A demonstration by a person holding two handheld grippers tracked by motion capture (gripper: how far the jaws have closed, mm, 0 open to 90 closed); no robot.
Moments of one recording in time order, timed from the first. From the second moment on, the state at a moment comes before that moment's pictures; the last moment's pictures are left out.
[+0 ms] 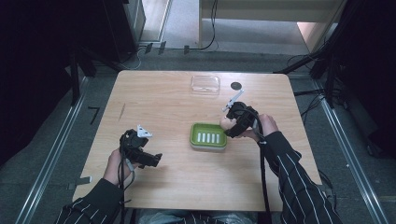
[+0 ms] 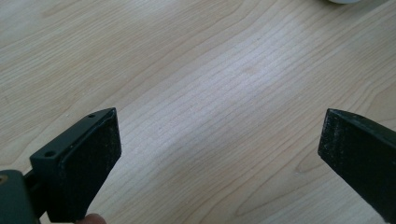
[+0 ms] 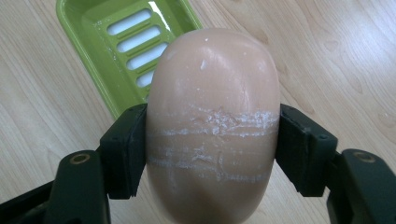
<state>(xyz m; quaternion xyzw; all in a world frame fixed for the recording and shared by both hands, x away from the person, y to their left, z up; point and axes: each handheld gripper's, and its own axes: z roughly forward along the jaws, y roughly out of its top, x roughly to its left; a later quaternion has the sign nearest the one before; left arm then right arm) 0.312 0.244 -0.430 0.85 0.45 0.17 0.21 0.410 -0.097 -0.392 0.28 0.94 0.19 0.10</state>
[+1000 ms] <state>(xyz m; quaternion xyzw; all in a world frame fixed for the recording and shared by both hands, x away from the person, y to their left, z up) 0.312 0.245 -0.431 0.85 0.45 0.17 0.22 0.420 -0.057 -0.396 0.22 0.95 0.19 0.09</state>
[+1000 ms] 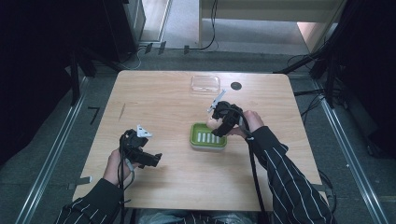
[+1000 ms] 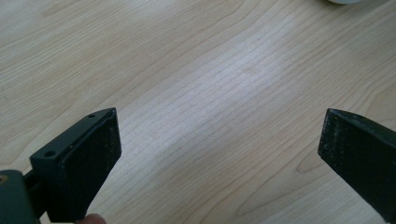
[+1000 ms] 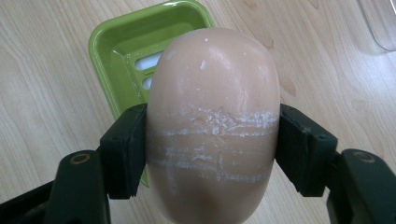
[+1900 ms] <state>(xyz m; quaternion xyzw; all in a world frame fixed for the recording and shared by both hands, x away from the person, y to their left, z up) 0.312 0.245 -0.431 0.85 0.45 0.17 0.21 0.420 -0.041 -0.403 0.19 0.96 0.19 0.08</state>
